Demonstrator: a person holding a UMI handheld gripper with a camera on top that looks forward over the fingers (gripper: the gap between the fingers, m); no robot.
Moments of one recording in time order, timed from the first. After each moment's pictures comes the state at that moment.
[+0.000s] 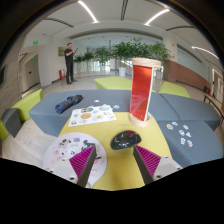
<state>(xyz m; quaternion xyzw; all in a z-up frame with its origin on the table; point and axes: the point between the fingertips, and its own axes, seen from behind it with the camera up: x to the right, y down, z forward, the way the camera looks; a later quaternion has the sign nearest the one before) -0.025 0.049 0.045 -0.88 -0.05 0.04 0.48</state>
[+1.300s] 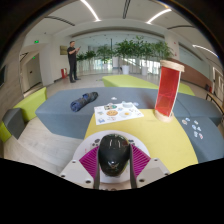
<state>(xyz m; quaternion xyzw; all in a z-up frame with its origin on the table) -0.142 0.031 0.038 -0.88 -0.05 0.05 0.46</state>
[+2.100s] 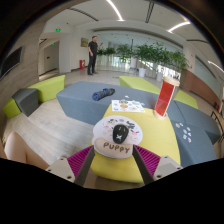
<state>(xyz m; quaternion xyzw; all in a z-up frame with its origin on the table) -0.132 -0.138 0.099 -0.87 -0.16 0.05 0.45</state>
